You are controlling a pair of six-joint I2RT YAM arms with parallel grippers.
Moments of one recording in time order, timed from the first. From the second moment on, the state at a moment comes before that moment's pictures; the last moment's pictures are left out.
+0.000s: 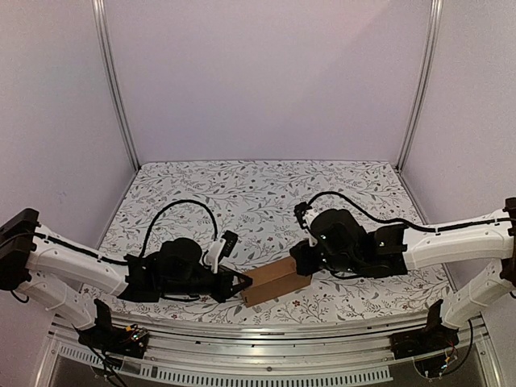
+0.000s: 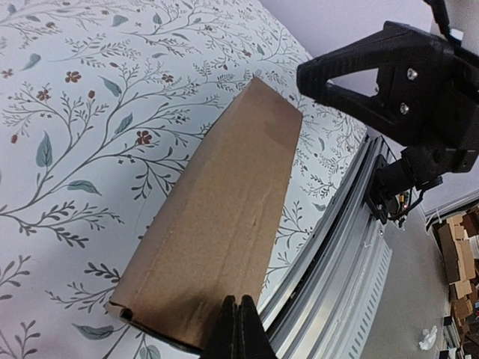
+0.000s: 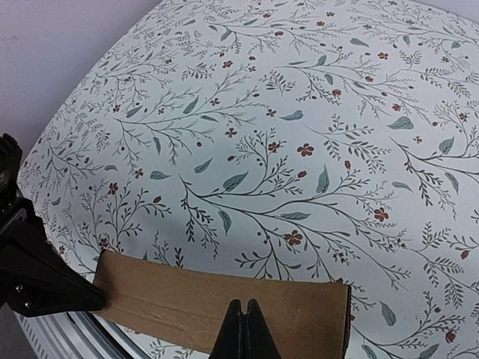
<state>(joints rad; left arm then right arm) -1.15 1.36 0.48 0.39 0.02 -0.69 1.14 1.40 0.87 -0.13 0.32 0.60</state>
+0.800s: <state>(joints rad) -1.15 1.08 0.50 0.12 -0.03 -0.63 1.14 1.52 0.84 -0.04 0.25 0.65</state>
